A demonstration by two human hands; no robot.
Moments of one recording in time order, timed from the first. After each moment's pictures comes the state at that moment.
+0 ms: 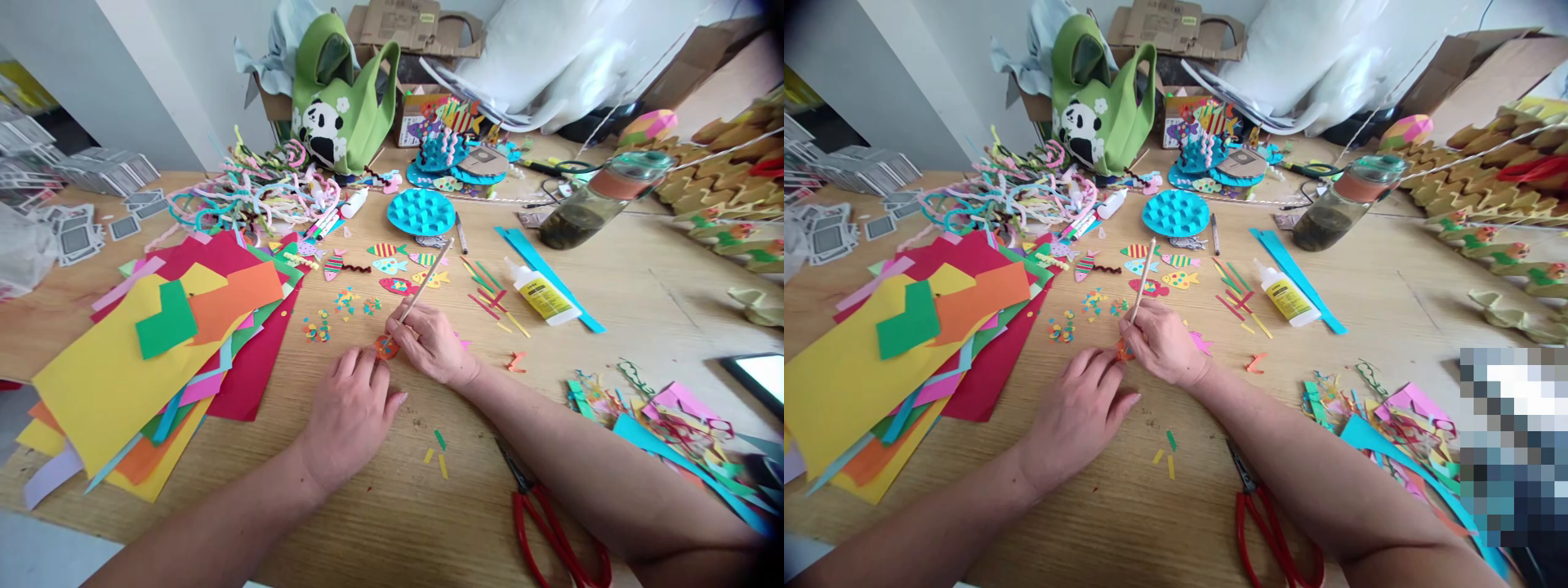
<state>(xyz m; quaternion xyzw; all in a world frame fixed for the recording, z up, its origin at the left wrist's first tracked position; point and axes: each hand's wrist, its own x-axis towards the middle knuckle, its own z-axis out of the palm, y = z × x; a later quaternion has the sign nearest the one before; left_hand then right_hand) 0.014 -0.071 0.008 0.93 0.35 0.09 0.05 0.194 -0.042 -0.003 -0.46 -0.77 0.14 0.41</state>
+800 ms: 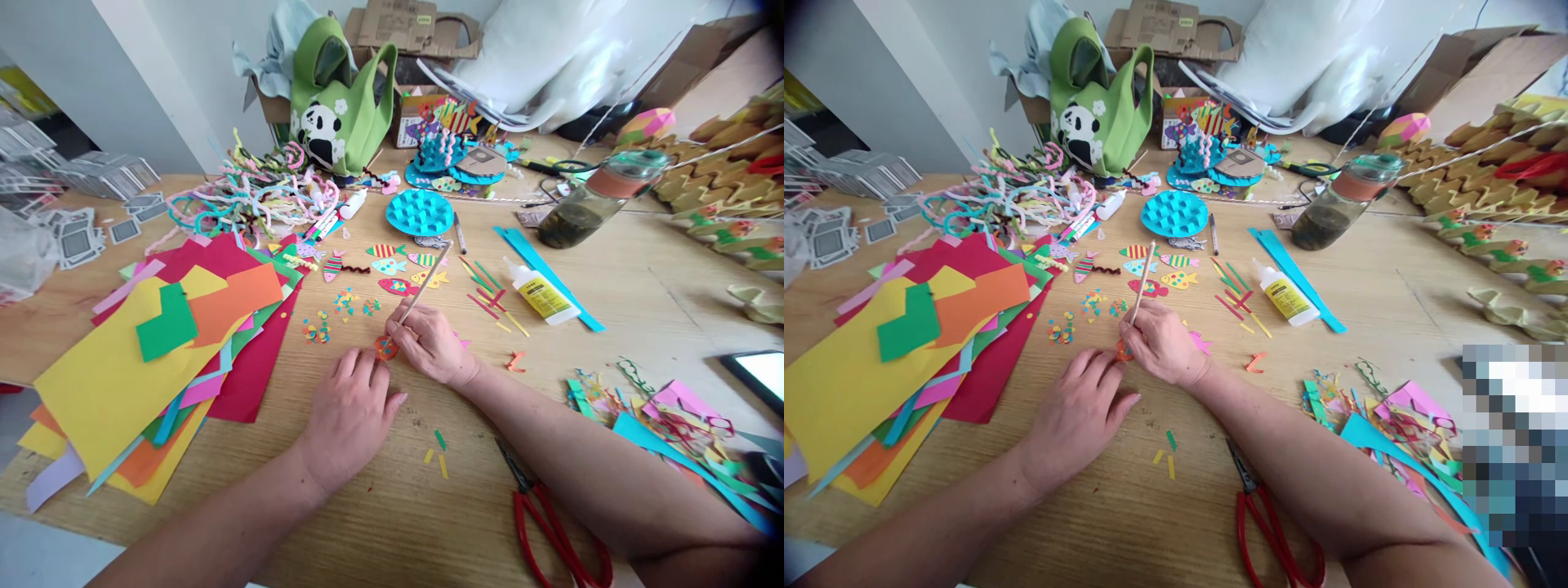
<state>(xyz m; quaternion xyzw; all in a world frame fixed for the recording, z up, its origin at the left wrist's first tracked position) 0.015 -0.070 0.009 0.93 0.35 0.10 0.05 0.195 -0.042 -0.002 -0.46 -0.78 0.15 0.41</state>
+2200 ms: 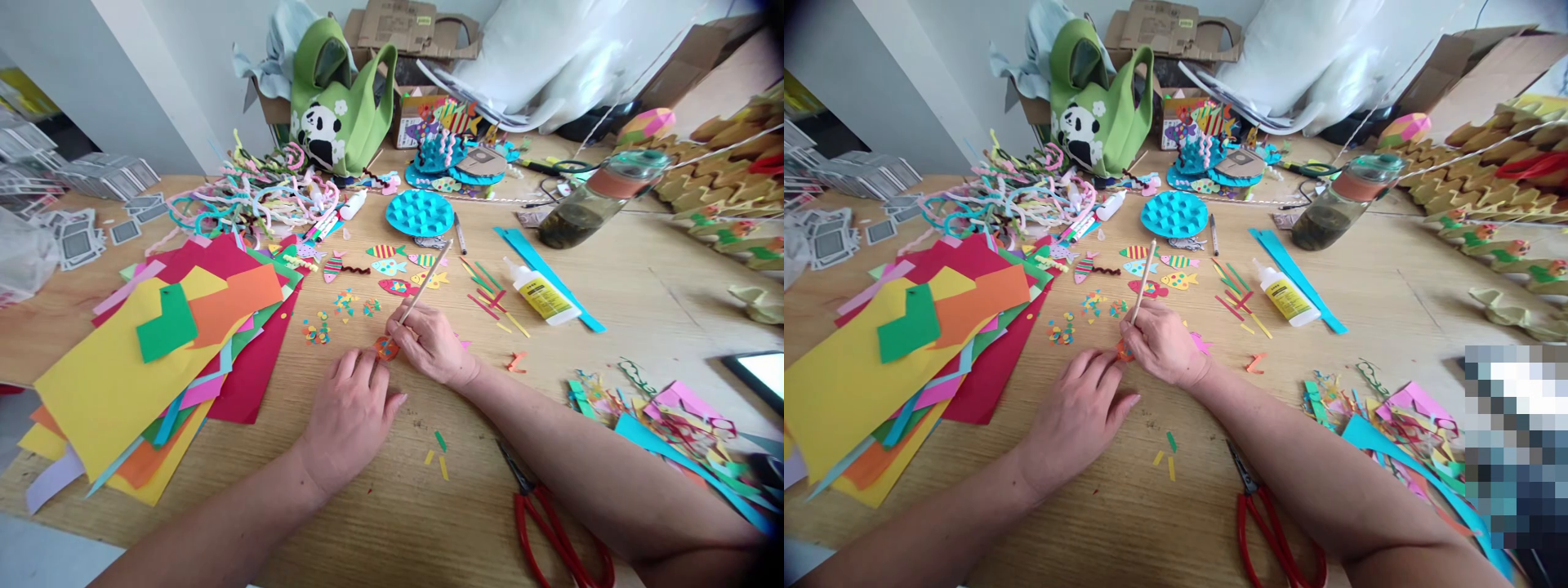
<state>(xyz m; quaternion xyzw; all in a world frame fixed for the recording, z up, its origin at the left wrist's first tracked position) 0.015 -0.070 0.007 0.93 0.35 0.10 0.05 0.195 -0.041 -0.005 -0.46 -0.78 0.12 0.42</state>
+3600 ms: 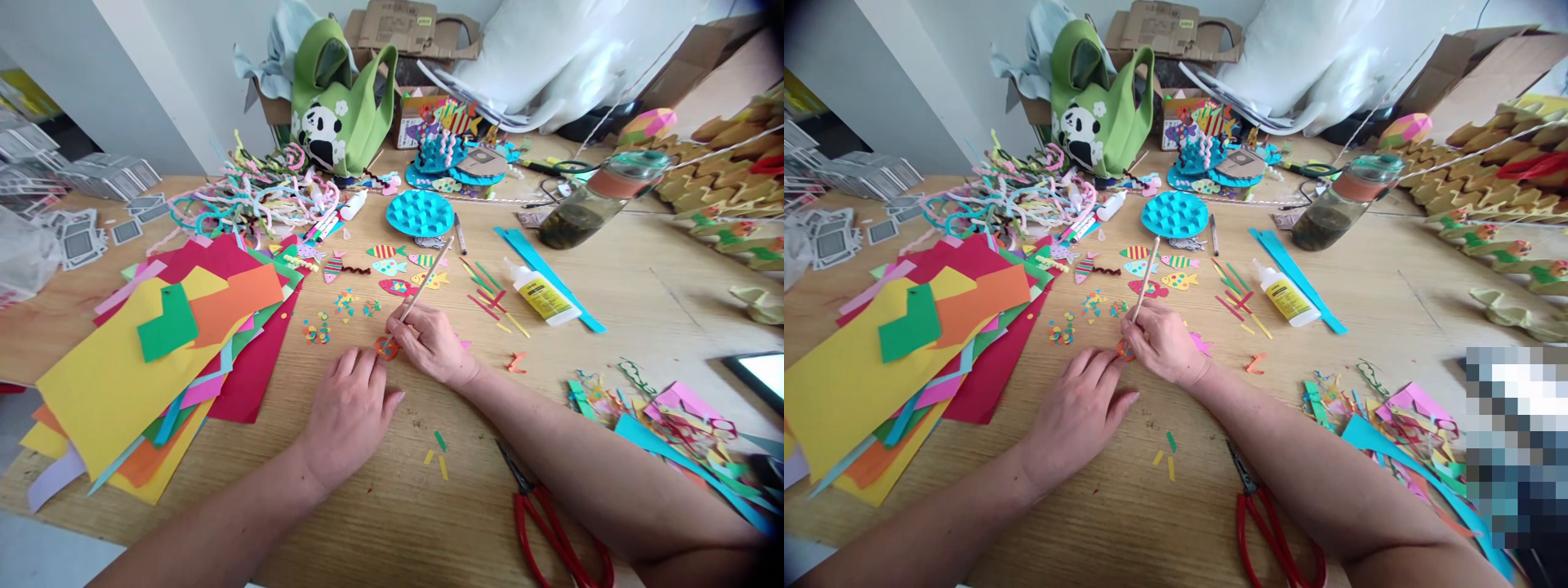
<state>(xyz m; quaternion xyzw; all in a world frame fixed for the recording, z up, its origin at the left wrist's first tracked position) 0.014 -0.069 0.006 0.93 0.35 0.09 0.04 0.193 -0.043 -0.003 -0.50 -0.74 0.17 0.42</state>
